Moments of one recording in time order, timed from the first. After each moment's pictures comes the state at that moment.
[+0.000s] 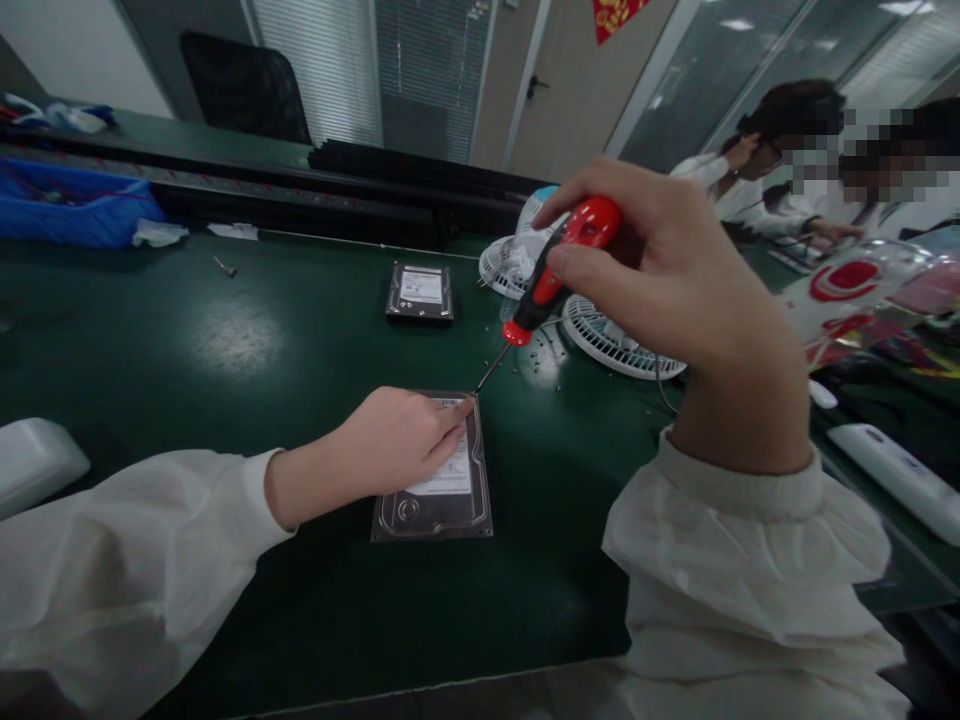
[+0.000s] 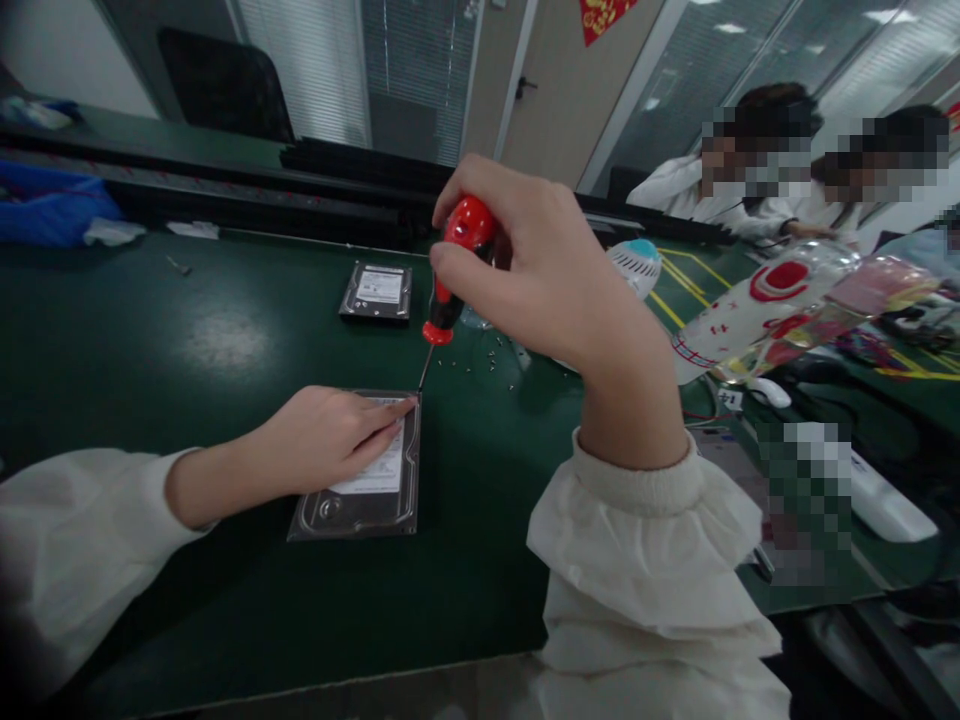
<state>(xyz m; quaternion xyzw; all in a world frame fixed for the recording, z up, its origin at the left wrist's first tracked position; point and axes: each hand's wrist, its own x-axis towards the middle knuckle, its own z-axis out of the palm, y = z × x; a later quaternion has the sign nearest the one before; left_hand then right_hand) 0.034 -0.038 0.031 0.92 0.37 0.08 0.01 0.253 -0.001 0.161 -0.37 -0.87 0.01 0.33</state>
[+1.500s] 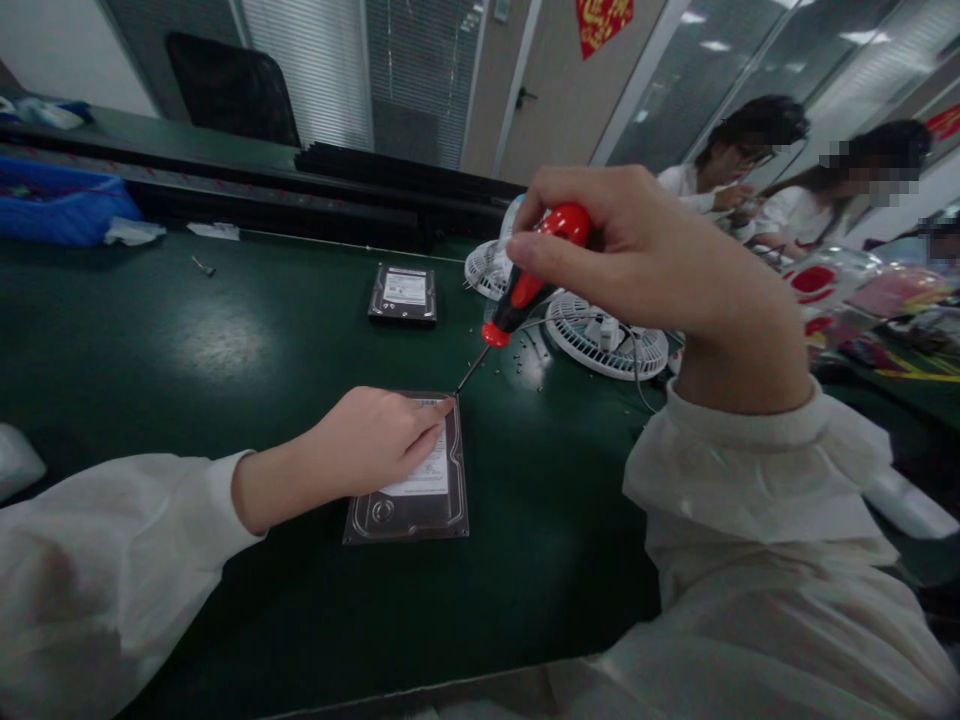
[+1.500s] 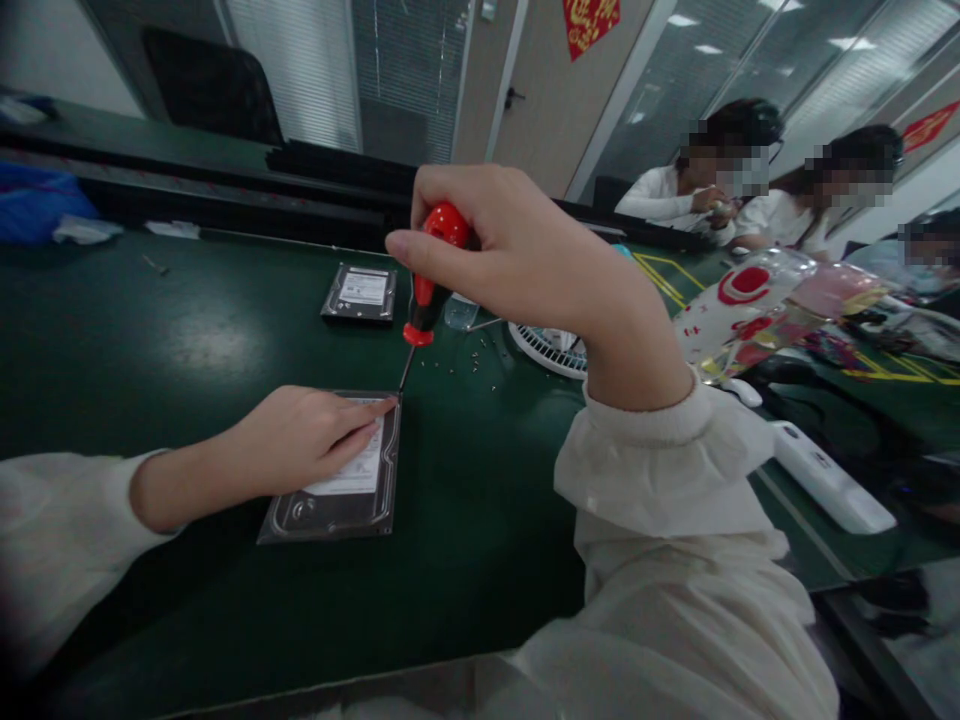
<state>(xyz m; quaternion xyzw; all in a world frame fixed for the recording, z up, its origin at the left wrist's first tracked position) 0.034 -0.036 0.027 0.92 0.38 0.07 0.01 0.263 0.002 0.190 -0.37 -0.91 0.01 0.16</state>
